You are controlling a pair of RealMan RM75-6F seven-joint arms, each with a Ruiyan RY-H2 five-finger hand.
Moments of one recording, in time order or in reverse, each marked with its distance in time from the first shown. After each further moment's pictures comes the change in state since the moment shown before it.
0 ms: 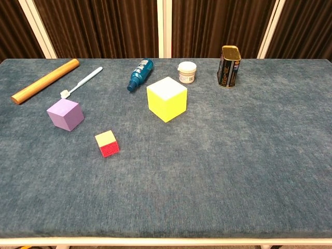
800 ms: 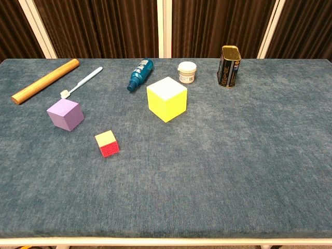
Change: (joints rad) left arm 0.076 -0.033 0.045 0.029 -0.046 0.049 0.116; right arm 0.000 -0.018 -0.013 -0.003 -0.013 -0.004 0.005
